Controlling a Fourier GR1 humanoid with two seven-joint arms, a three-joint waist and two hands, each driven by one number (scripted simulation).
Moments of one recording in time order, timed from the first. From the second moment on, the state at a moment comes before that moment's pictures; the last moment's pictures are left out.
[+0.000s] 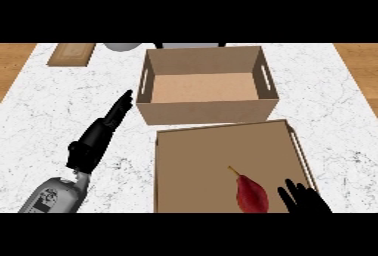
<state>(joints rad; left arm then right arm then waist) -0.22 0.38 -0.36 -1.52 0.16 0.12 0.03 0.42 -0.66 0.65 -2.26 0.99 -0.11 0.53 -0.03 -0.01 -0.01</state>
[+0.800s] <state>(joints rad) -0.24 0.30 -0.32 -1.51 0.09 0.06 0.07 0.17 -0.29 0.77 -2.21 1.01 0.27 0.90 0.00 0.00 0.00</state>
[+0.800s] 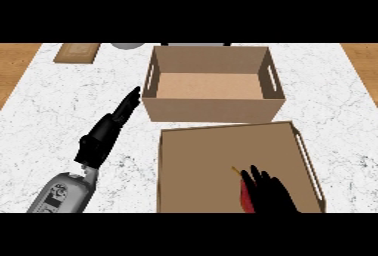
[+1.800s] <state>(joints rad) -0.21 0.21 -0.20 -1.54 -0.01 -0.05 0.09 0.14 -0.23 0.68 -1.96 1.05 0.20 0.76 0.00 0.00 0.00</state>
